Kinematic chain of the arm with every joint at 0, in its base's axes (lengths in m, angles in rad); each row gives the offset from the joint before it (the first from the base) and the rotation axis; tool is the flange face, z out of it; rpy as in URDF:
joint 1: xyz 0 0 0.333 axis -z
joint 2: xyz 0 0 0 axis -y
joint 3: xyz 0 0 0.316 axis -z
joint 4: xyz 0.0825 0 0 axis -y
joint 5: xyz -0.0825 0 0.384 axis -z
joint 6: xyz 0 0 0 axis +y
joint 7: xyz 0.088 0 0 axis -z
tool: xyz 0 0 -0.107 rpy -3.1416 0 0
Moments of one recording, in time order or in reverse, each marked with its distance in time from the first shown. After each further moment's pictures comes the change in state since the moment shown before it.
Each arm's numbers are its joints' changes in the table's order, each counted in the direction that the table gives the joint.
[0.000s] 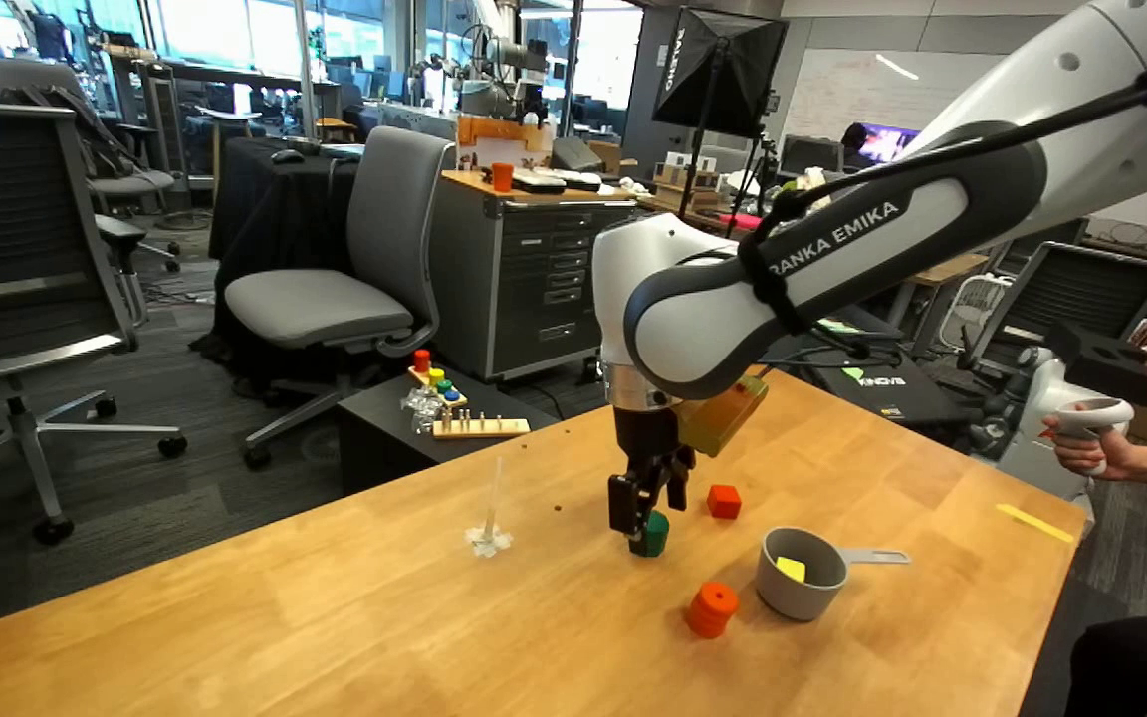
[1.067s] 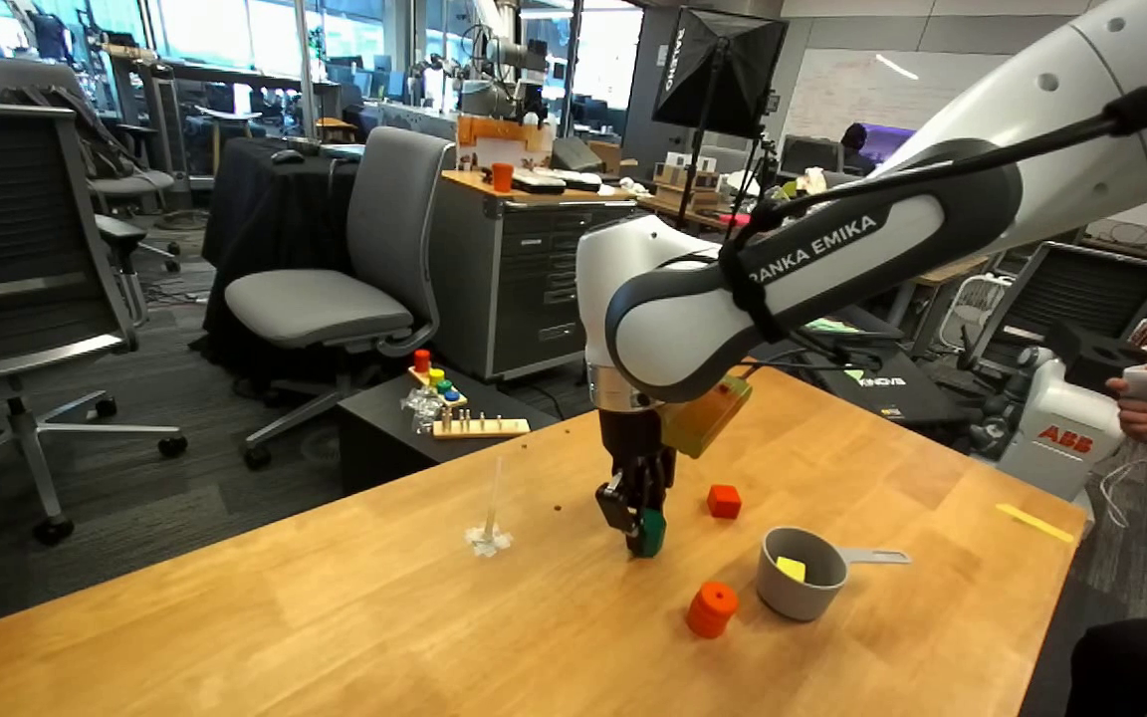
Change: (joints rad) arm -0.016 -0.052 0.002 0.091 0.000 0.031 0.000
